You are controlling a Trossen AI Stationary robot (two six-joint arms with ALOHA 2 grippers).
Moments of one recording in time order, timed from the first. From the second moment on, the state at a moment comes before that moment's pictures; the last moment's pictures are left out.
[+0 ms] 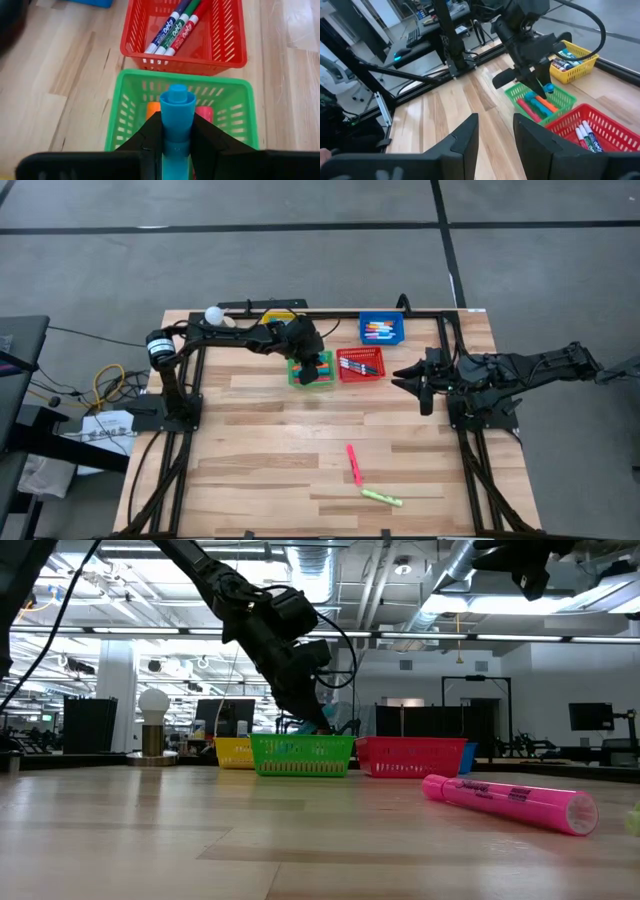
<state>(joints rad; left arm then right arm) 0.36 1.84 1.17 -0.22 0.16 0.20 0.22 0.66 0.69 -0.35 0.34 0.45</state>
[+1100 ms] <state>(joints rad) 0.23 1.43 1.10 -0.19 0.18 -0.12 0.33 0.81 0.69 -0.16 0.15 0.53</state>
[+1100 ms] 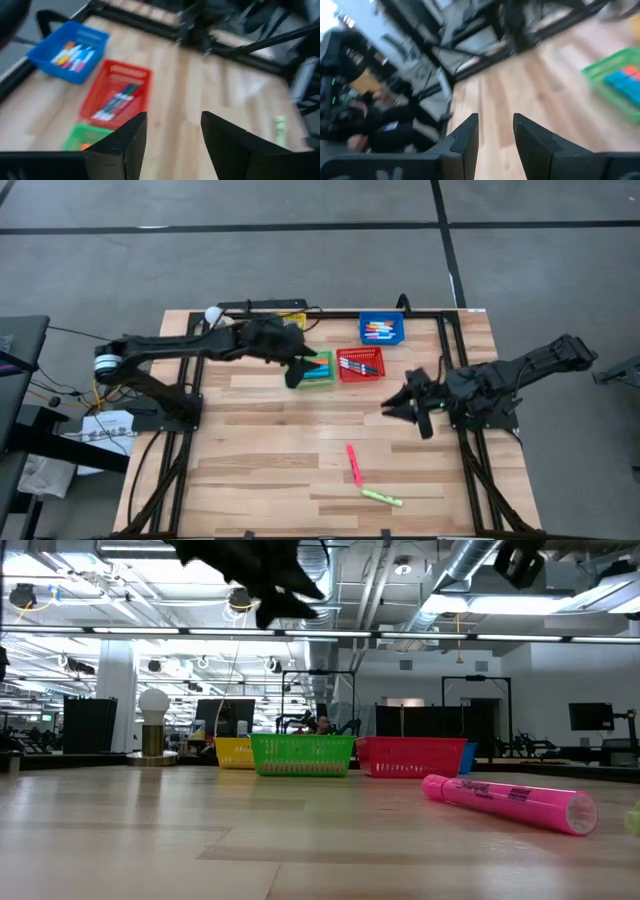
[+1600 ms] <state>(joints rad) 0.07 1.19 0.84 -0.08 0.02 -0.36 0.56 1.17 0.91 -0.51 -0.14 0.75</state>
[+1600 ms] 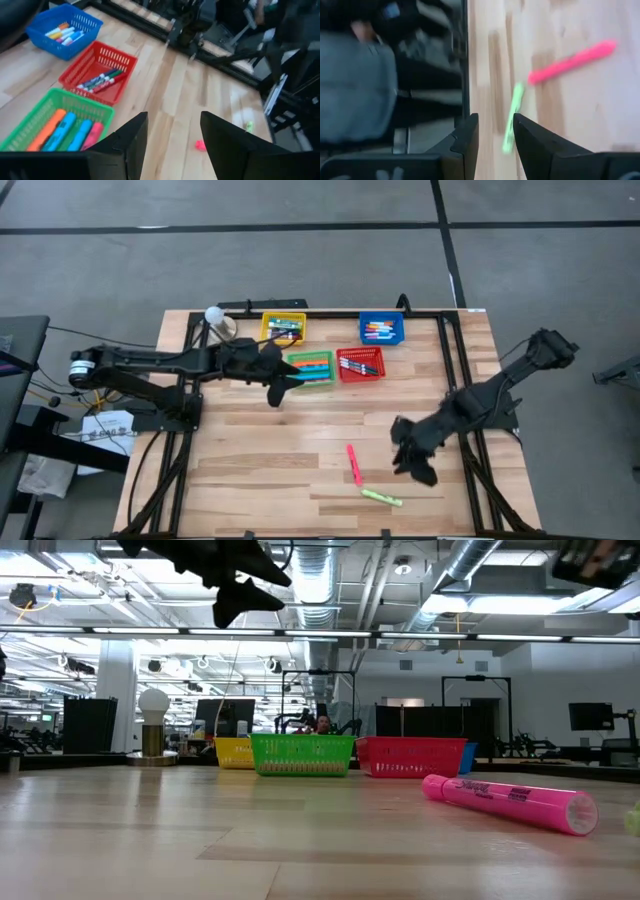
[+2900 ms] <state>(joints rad) 0.00 1.16 0.80 -0.03 0.02 -0.28 0.67 1.87 1.27 -0.70 -0.17 0.75</state>
